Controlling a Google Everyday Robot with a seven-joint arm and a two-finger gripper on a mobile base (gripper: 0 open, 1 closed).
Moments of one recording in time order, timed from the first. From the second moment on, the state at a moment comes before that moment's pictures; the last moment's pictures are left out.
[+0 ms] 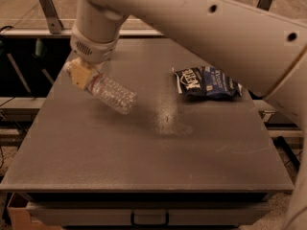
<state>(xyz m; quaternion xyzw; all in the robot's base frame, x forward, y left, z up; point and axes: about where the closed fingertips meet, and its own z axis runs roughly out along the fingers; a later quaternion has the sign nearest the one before) 0.557 0.161 0.911 -0.55 0.80 0.11 0.20</state>
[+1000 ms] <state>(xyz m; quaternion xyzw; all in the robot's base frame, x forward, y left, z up) 0.544 0.128 1.014 -0.54 0.61 0.40 0.41</state>
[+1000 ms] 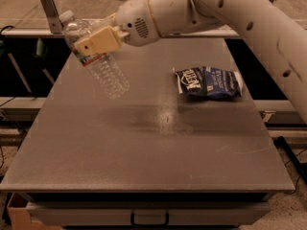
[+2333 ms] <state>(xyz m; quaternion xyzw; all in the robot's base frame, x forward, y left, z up) 0.511 0.095 1.002 -0.55 0.37 0.49 0.56</state>
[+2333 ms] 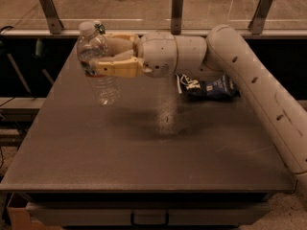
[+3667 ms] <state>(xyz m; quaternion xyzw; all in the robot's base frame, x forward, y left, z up) 0.505 0.104 0.955 -0.57 0.43 0.50 0.49</state>
